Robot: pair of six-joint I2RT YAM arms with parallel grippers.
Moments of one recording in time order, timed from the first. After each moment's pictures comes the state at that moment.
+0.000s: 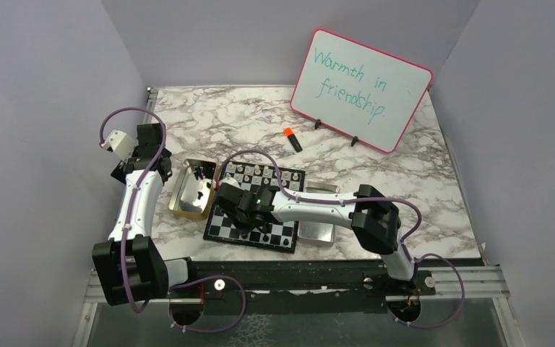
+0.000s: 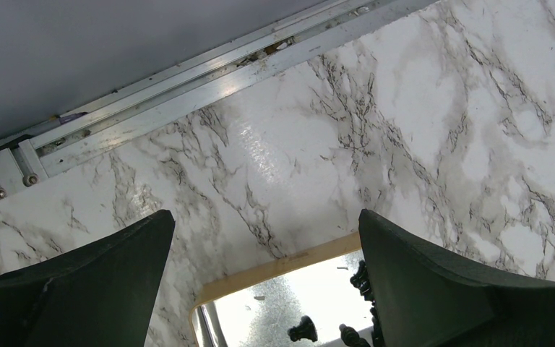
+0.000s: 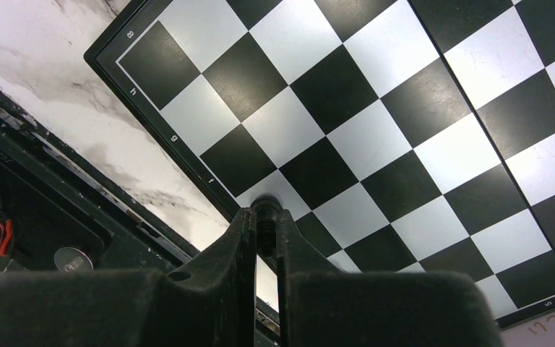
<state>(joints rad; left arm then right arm) 0.15 1.25 0.97 -0.59 -0.62 -0.80 1.27 2.07 1.66 -0.65 0.16 0.48</state>
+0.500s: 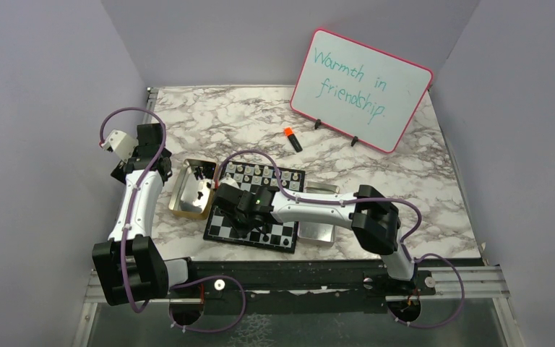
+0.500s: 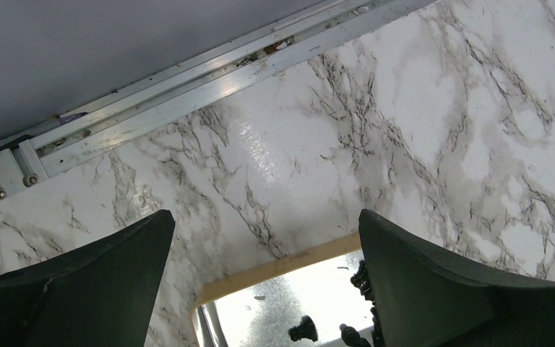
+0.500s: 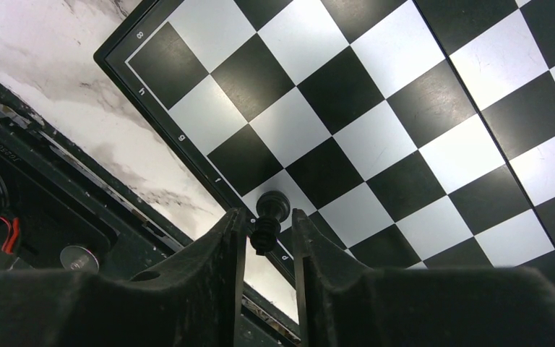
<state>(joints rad) 0.15 1.25 0.97 -0.59 -0.62 -0.80 1.27 2.07 1.67 -0.65 0.16 0.48</state>
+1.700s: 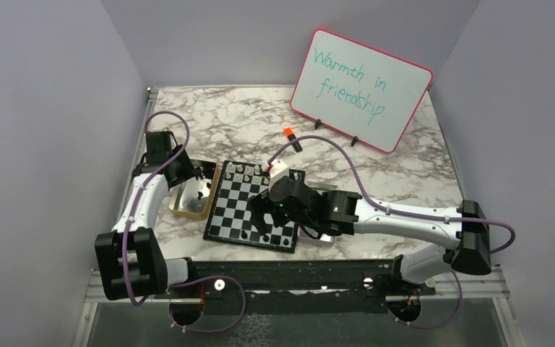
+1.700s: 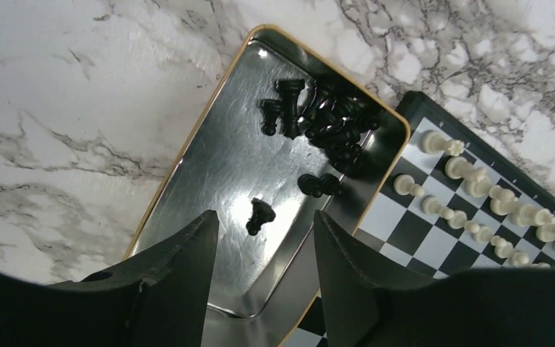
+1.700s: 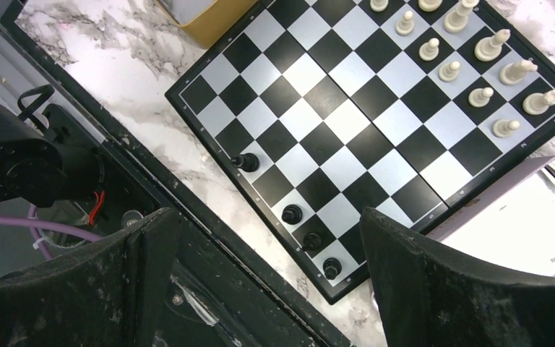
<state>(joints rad) 0.12 1.27 0.86 -0.46 0.05 -0.35 1.28 1.45 1.21 -0.42 0.32 0.50</state>
